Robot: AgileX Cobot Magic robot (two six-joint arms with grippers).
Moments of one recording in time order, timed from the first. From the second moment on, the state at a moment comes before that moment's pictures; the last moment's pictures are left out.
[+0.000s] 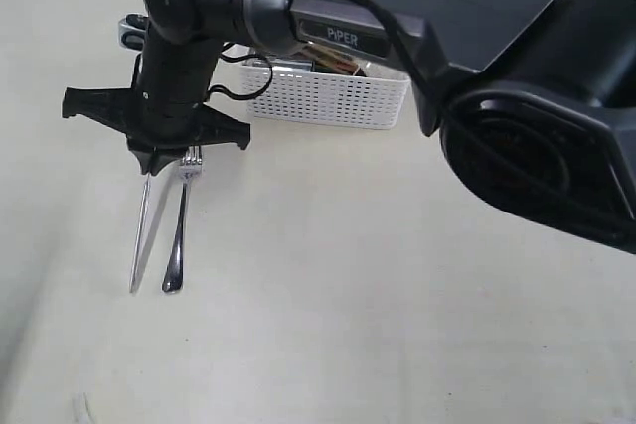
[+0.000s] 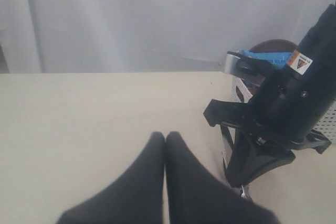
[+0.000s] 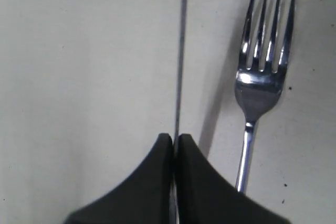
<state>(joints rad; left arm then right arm) -0.16 0.00 0.00 -0.03 0.22 -0.04 0.90 2.36 -1.99 0.29 0.95 0.63</state>
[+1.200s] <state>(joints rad) -0.16 0.00 0.00 -0.02 0.22 -0.04 0.90 2.43 -1.99 0.29 0.86 0.67</state>
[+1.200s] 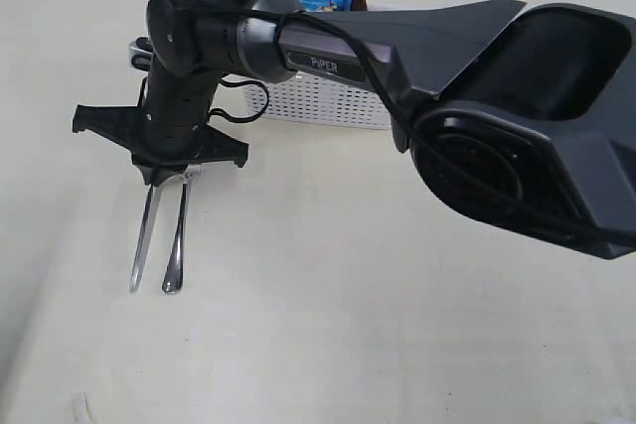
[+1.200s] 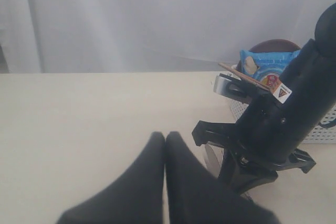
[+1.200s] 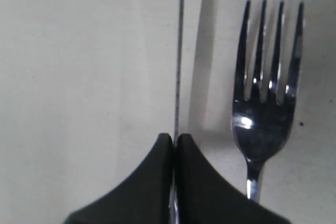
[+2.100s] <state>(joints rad) -0.16 0.00 0.00 -0.02 0.22 -0.04 0.90 2.42 -1.99 0.27 0.86 0.68</state>
